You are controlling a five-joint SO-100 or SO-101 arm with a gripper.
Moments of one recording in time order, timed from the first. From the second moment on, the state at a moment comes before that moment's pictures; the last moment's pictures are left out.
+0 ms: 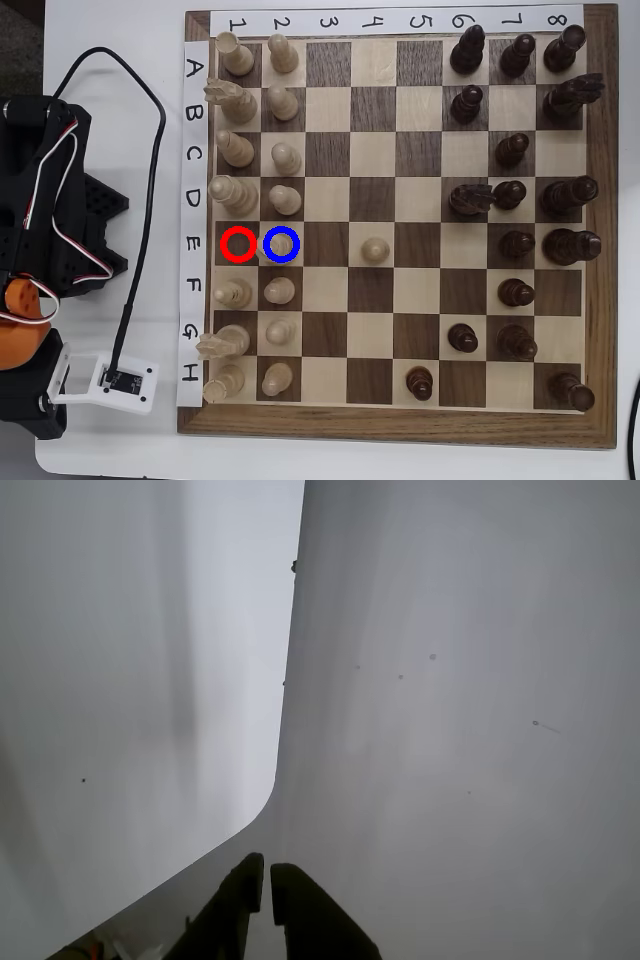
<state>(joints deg) 99.5 192.6 176.8 54.9 -3.7</state>
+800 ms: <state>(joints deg) 100.1 192.6 176.8 59.2 -2.5</state>
